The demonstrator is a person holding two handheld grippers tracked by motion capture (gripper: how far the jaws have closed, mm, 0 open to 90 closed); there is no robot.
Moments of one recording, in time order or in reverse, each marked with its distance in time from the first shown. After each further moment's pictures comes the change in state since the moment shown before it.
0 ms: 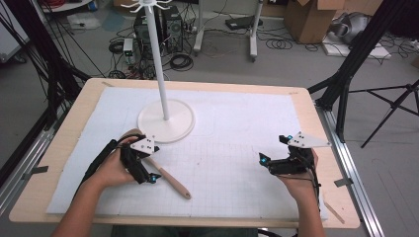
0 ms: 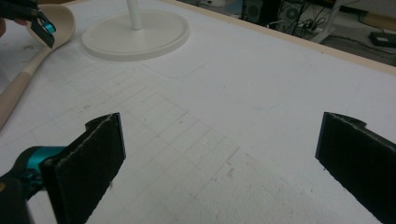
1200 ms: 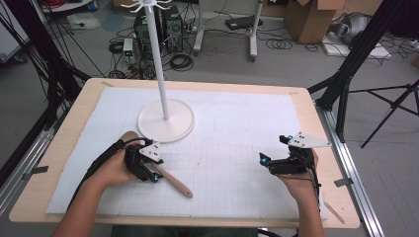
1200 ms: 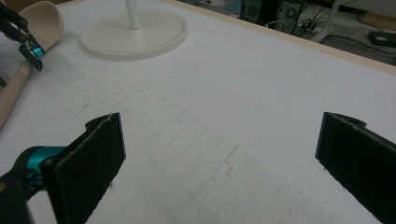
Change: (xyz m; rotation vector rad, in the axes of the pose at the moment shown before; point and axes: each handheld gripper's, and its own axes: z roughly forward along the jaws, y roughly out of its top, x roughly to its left) left arm -0.009 0.011 0.005 0.147 -0.046 0.103; right arm -0.001 -0.001 0.000 -0.001 -0.002 0.005
